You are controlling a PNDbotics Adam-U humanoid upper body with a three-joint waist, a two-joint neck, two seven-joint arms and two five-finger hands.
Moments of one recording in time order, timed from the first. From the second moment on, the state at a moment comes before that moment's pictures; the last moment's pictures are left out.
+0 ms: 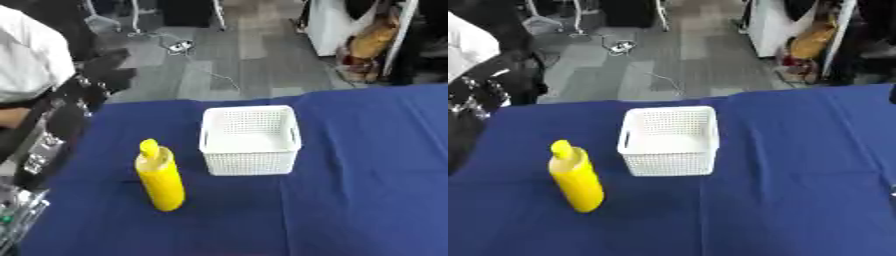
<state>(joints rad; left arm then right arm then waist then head) -0.23 0.83 -0.05 -1.98 0.06 -0.21 -0.04 -0.49 -0.42 0.05 -1.99 -0.41 -0.71 0.05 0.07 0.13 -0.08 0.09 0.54</state>
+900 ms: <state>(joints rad) -0.33 0.96 -0.09 -1.83 -0.11 -0.10 -0.24 -0.49 -0.42 0.05 -1.99 -0.42 -0.71 0.06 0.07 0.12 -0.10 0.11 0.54</state>
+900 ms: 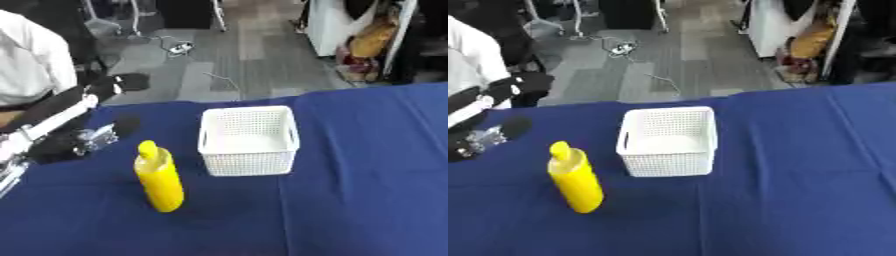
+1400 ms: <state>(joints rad) -0.38 0.98 -0.12 -1.72 -0.15 -0.12 -0.36 -0.49 -0.42 0.05 -1.99 -0.42 -0.70 0.06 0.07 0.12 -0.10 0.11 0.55</state>
